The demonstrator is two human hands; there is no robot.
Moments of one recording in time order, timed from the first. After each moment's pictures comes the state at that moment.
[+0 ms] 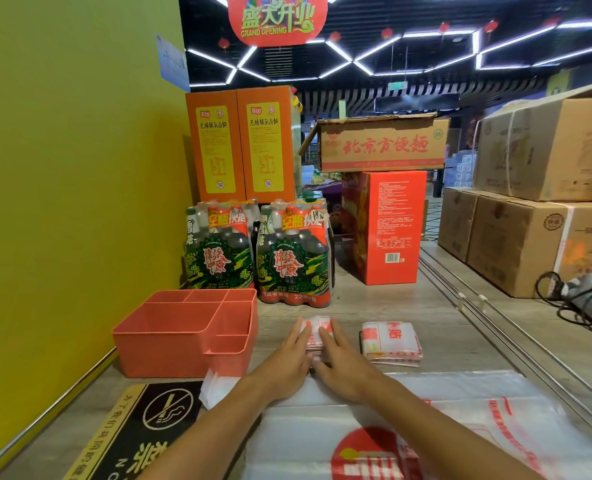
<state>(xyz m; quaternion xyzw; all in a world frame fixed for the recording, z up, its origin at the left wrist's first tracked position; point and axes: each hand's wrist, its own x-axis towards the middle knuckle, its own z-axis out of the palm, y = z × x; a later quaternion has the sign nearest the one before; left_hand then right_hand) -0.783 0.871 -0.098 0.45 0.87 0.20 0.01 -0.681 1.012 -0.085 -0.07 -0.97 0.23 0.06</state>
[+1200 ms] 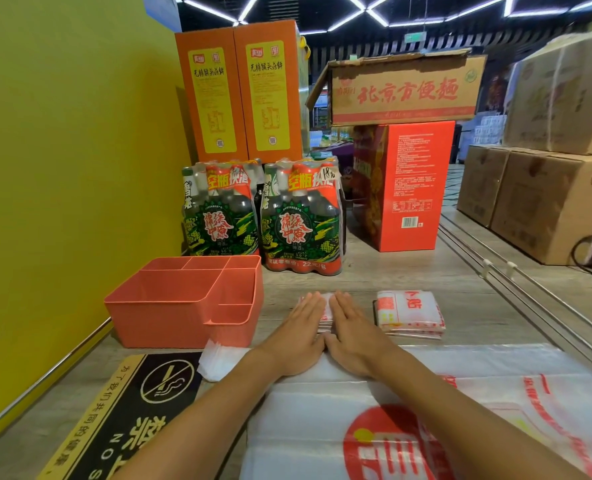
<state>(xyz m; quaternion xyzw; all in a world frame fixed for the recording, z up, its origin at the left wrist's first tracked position) -0.797 0.878 -0.116 0.50 0.85 0.15 -0.02 -0.702 1.020 -0.102 -0.06 -0.99 0.15 0.05</state>
